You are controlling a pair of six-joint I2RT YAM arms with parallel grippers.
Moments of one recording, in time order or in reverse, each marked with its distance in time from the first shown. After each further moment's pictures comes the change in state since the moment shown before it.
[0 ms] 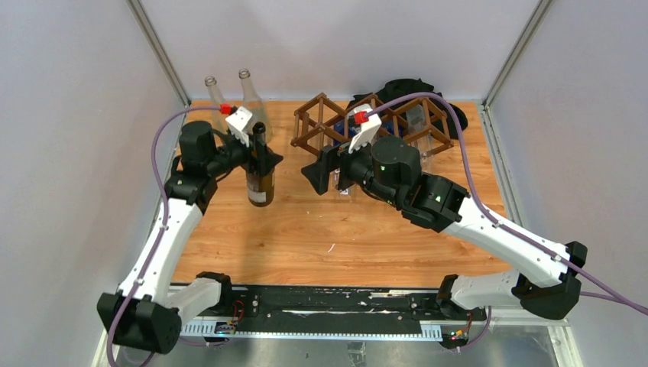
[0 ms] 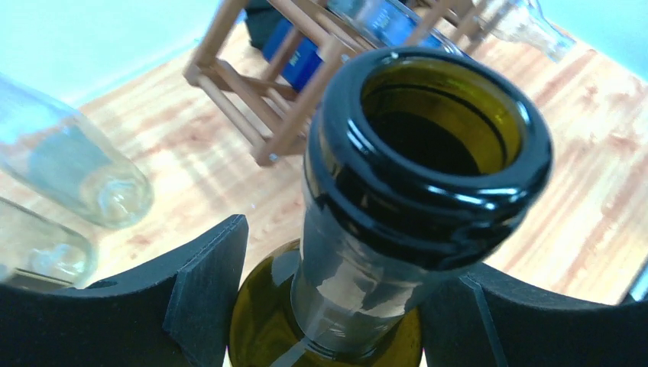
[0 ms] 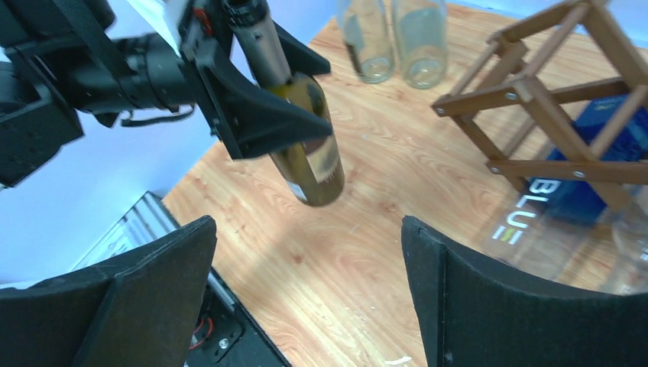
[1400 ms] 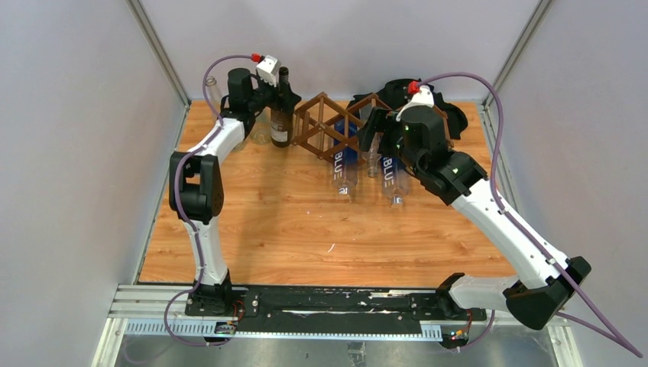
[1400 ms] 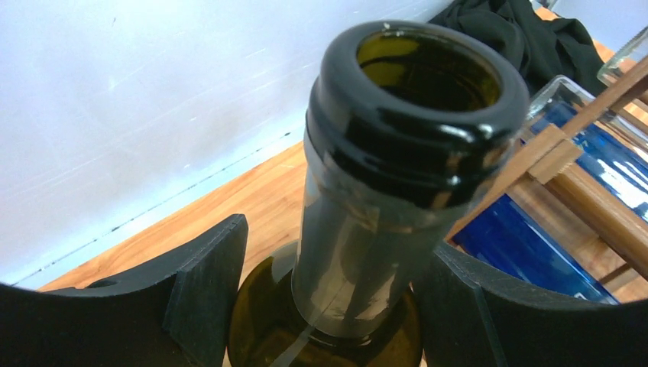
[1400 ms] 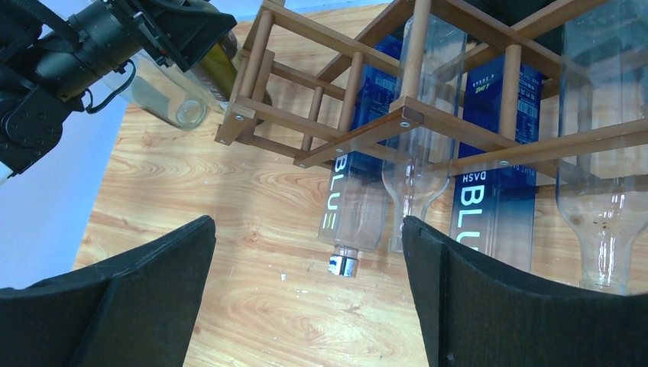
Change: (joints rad) left arm 0.019 0.995 0.636 0.468 -0.047 -0.067; right arm -0.409 0.002 -0.006 -0.166 0.077 0.120
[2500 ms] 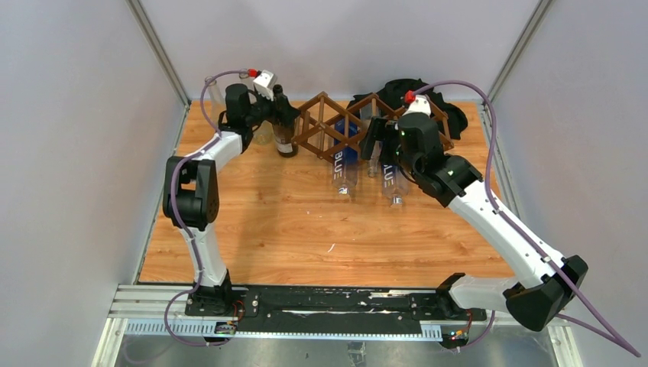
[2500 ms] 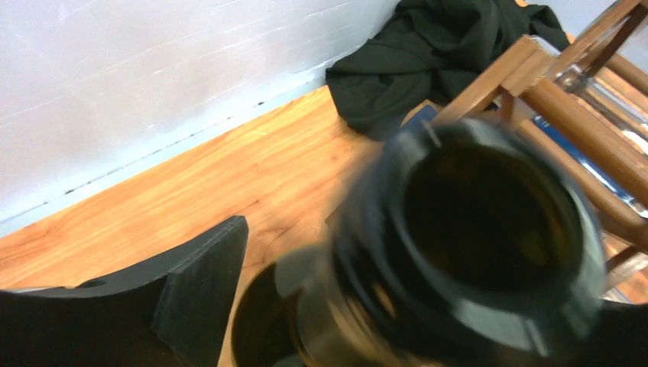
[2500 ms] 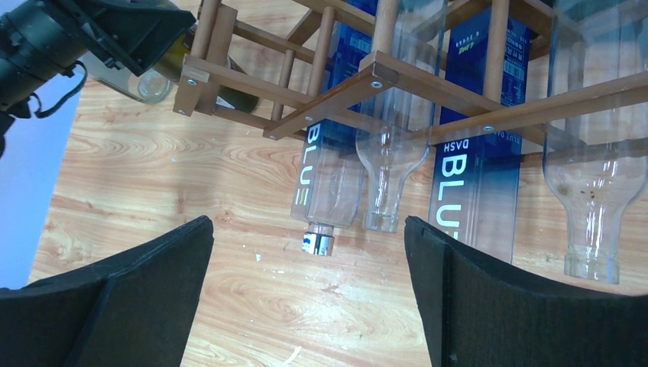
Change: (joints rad) left arm 0.014 -0.055 -0.210 0.161 0.029 -0.058; right arm -0.028 -0.006 -0.087 -0.010 -0.018 -0.001
